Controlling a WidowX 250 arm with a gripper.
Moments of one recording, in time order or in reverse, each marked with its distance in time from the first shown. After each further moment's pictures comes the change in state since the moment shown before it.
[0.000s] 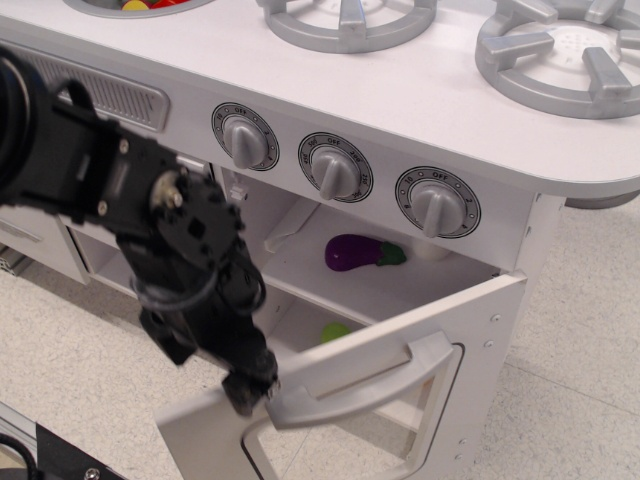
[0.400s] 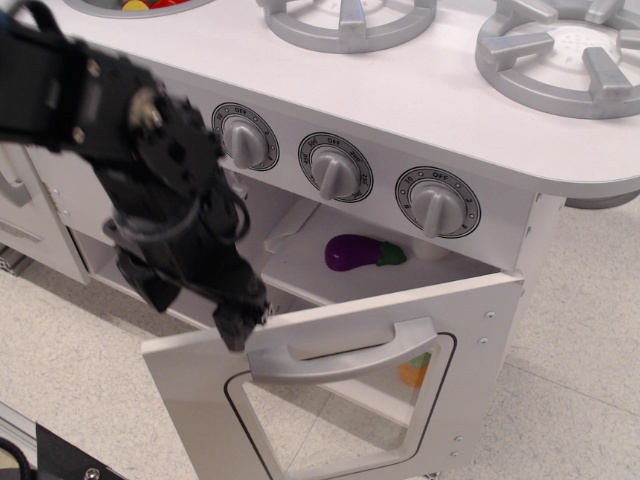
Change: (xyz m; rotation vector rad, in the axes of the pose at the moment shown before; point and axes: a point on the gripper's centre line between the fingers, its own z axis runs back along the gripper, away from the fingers) arm 0.015 0.016 0.030 0.028 -0.032 0.132
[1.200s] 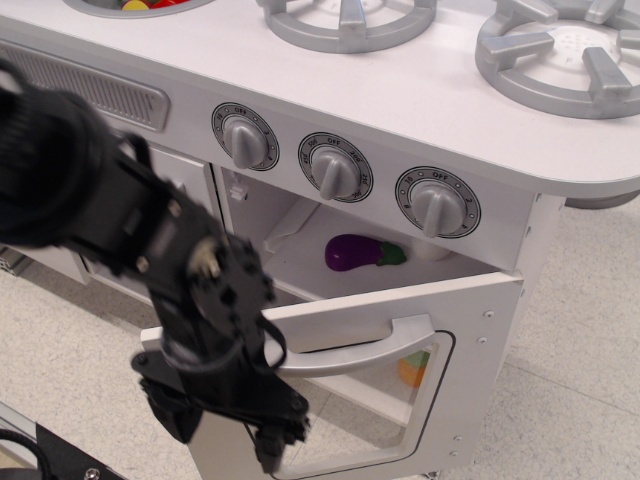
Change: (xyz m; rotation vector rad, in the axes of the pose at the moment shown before) arm -0.048 -0.045 -0.055 -0.030 0.138 0.152
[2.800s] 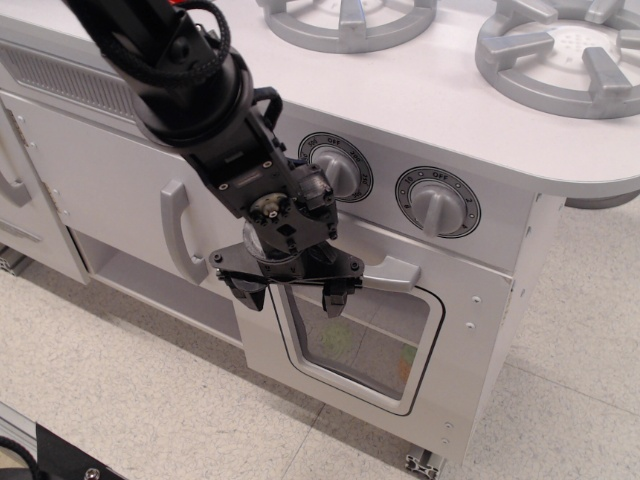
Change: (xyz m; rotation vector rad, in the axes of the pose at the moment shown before) arm 0.114 0.009 -0.018 0.017 -0.274 0.218
